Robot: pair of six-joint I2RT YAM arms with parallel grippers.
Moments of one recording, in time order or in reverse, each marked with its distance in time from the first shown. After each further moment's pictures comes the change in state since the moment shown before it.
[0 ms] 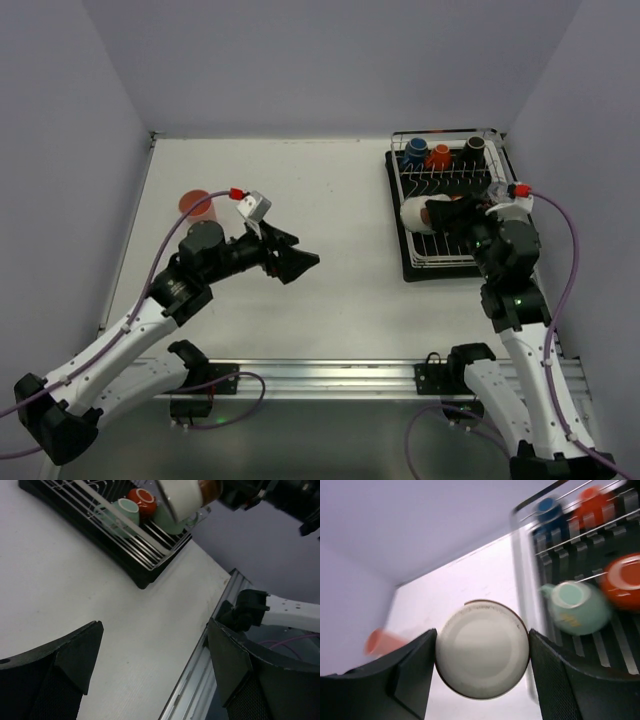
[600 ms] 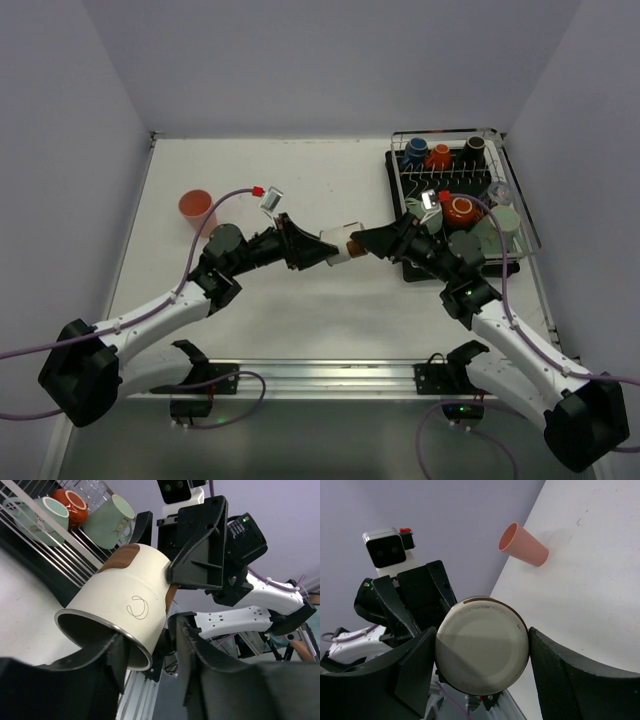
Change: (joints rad) left arm -0.010 0.286 -0.166 0.734 0.190 -0.494; right arm 0.361 0.167 -0.286 0.663 -0.436 0.396
